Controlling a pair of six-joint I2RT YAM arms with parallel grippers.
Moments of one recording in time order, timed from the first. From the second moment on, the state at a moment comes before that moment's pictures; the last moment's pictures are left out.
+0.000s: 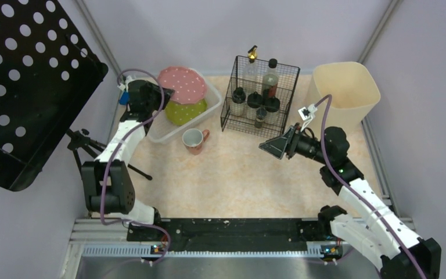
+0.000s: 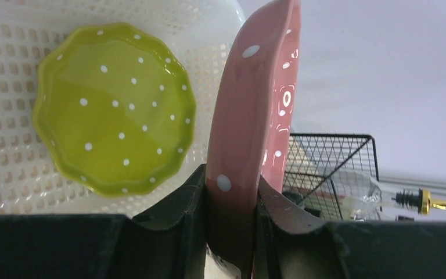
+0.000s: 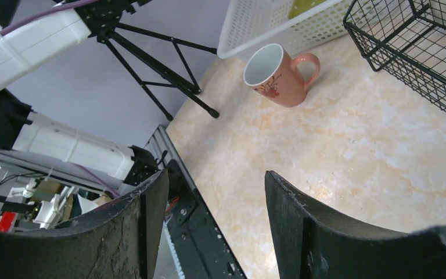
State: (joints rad) left arm -0.01 1.47 1.10 0.00 0.10 -1.03; right arm 0.39 0.80 0.60 0.12 -0.64 0.70
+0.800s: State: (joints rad) left arm 0.02 1.79 1.13 0.11 0.14 -1.05; right arm 0.39 0.77 0.57 0.14 -0.67 0.71
